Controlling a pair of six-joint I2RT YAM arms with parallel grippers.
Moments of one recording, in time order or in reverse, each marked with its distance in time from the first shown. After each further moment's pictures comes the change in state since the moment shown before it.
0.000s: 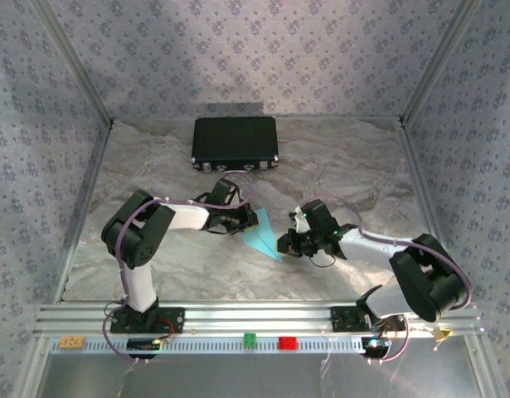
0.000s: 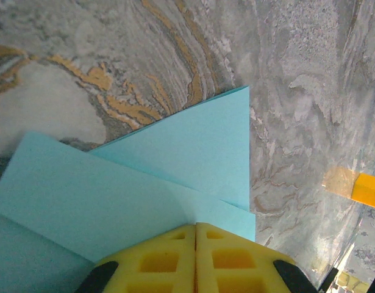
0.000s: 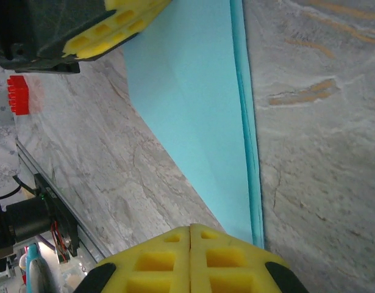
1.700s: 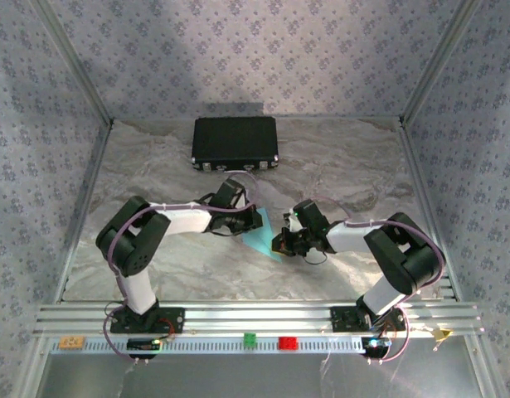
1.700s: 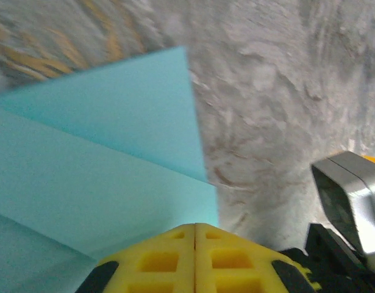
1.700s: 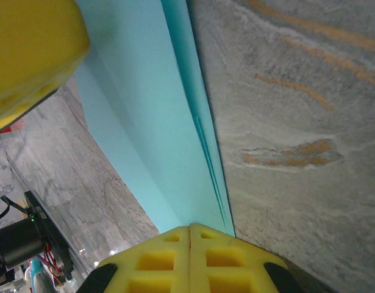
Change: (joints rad) left arm -0.084 -0.074 0.016 -0.059 -0.057 0.015; right arm 0.005 0.193 0.034 0.120 0.000 0.055
